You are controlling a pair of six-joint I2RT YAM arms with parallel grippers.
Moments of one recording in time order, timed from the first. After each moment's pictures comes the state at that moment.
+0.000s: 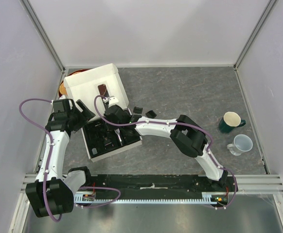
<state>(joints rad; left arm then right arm) 0.16 1.01 0.81 -0.61 0.14 -0.56 1.08 2.21 1.66 -0.02 0.23 0.53</state>
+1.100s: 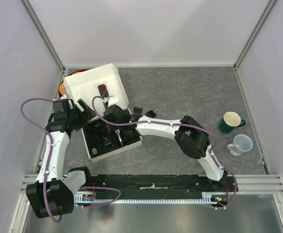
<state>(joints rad) 0.16 1.01 0.81 -0.60 0.19 -0.56 1.09 2.18 1.68 -0.13 0.27 0.51</state>
